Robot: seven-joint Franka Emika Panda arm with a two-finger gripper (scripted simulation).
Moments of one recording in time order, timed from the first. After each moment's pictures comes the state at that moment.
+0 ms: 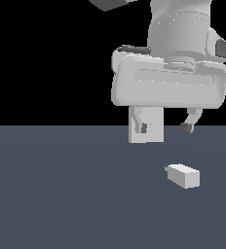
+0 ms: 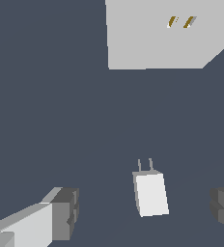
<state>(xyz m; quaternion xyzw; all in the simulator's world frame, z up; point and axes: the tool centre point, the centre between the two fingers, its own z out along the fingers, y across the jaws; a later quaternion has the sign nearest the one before) -0.071 -0.095 0.094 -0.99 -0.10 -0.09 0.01</state>
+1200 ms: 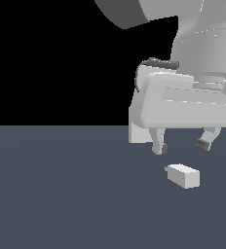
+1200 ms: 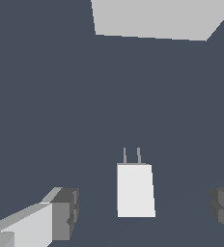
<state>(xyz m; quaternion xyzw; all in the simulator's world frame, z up) -0.083 -0.121 0.062 -0.98 -0.14 -0.13 0.02</state>
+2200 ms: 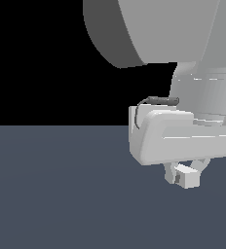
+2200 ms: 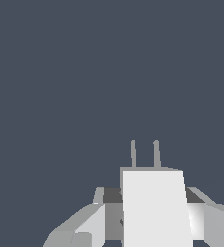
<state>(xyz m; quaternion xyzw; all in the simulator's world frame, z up) -0.084 -0.121 0.012 -0.98 -0.14 -0.13 0.02</state>
